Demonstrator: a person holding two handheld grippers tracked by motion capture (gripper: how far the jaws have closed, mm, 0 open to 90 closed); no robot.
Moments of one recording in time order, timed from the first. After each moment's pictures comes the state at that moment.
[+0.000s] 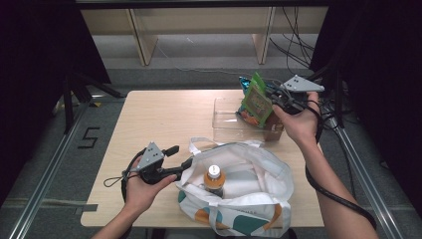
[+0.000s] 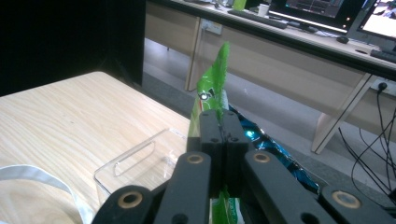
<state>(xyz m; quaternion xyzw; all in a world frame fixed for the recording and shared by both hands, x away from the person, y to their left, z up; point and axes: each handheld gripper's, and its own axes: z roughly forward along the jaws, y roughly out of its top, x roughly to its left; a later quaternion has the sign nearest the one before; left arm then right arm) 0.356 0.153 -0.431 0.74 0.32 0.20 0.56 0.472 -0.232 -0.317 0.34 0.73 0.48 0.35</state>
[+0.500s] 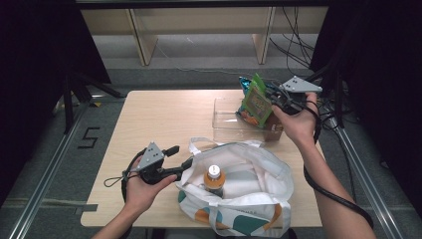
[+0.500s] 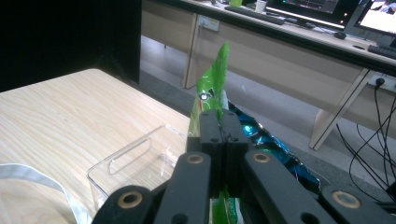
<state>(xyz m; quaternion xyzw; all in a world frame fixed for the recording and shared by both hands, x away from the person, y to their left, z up) 0.356 0.153 -0.431 0.74 0.32 0.20 0.56 0.477 -0.233 -0.324 0.35 0.73 0.48 0.35</state>
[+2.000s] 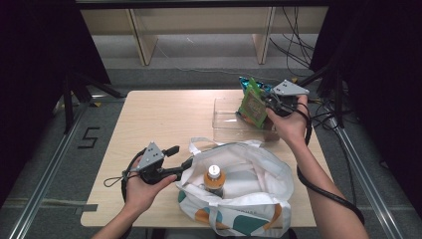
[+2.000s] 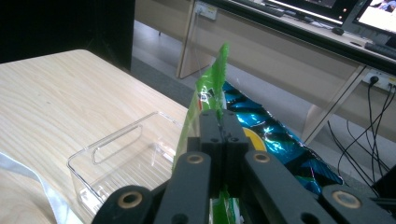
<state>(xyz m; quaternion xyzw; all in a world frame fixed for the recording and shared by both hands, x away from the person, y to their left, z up) 0.356 0.153 -0.431 0.74 0.32 0.20 0.56 0.491 -0.221 -0.345 0.34 0.74 0.45 0.36</state>
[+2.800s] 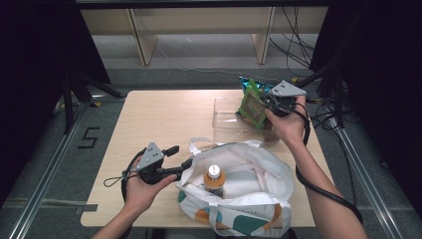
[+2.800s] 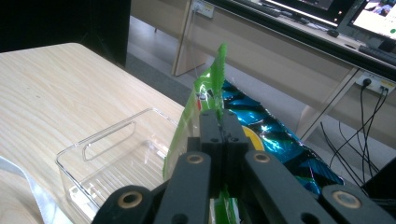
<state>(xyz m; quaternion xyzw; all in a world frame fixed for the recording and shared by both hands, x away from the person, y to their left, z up) 0.356 0.153 -0.431 0.74 0.32 0.20 0.56 0.494 -0.219 -0.350 0.34 0.74 0.44 0.37</state>
